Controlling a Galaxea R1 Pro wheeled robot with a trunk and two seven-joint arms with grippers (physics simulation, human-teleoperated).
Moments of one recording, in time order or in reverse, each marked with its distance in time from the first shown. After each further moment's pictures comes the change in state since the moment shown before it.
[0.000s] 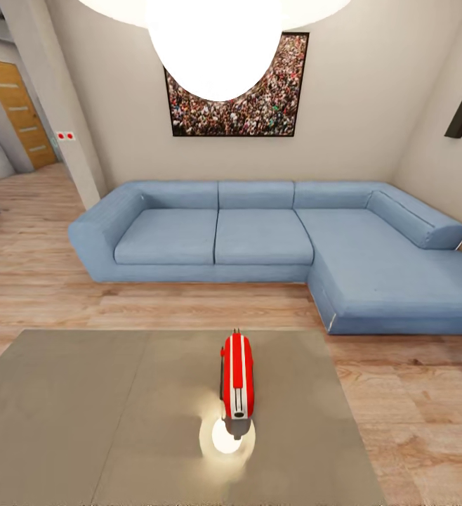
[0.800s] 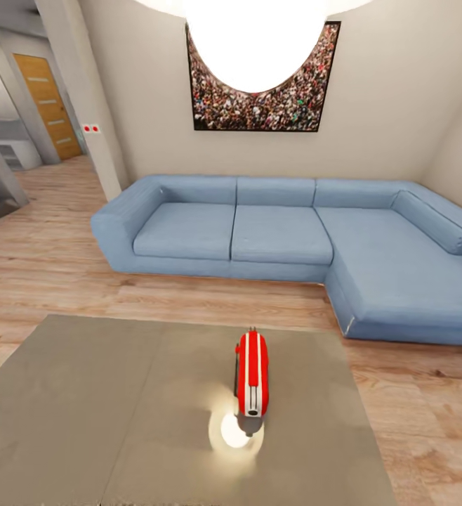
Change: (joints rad) left arm 0.000 0.000 0.000 0.000 0.000 0.000 0.000; right arm 0.000 0.001 -0.001 0.000 0.000 -0.001 -0.006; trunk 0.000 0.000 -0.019
